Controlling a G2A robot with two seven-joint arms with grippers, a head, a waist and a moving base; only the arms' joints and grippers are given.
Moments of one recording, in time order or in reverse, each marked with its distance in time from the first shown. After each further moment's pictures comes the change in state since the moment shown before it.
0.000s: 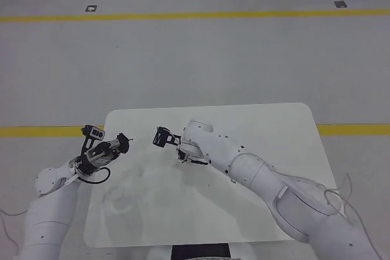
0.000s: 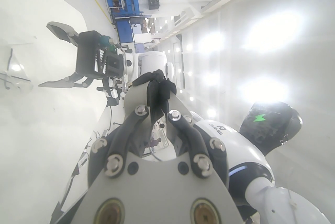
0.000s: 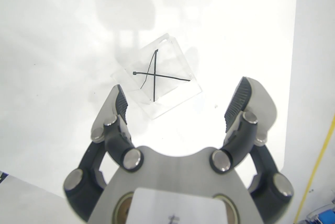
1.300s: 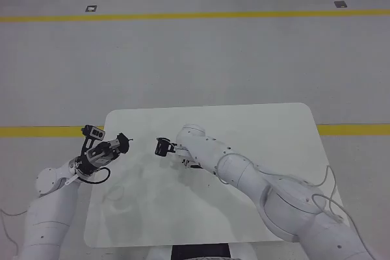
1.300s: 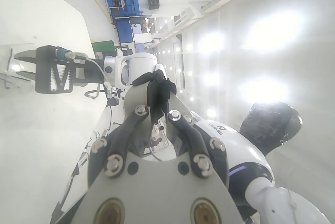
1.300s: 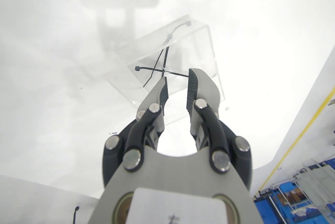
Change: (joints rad) left arm 0.000 0.000 0.000 0.000 0.000 0.000 0.000; right arm 0.040 -0.110 -0.132 0.226 0.028 -0.063 -0.019
